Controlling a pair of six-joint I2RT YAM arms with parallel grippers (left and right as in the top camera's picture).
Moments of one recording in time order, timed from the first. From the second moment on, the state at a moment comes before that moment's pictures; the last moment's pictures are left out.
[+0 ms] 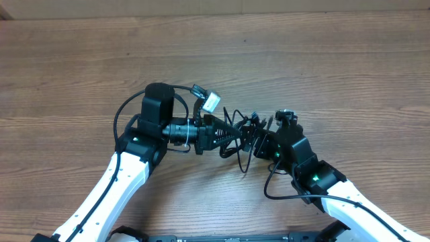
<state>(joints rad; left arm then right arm) -0.36 1.31 0.83 -0.08 1.17 -0.31 0.56 1.15 0.50 -0.02 0.01 0.83</state>
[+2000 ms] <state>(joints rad) 0.21 1.31 0.83 -0.43 0.89 -0.49 0.39 1.17 0.52 -0.24 -0.06 0.93</state>
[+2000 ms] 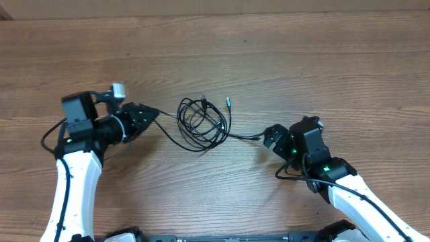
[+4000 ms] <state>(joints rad) -0.08 1.30 0.83 0.75 1.45 -1.08 0.67 1.34 0.51 0.48 -0.25 0.64</state>
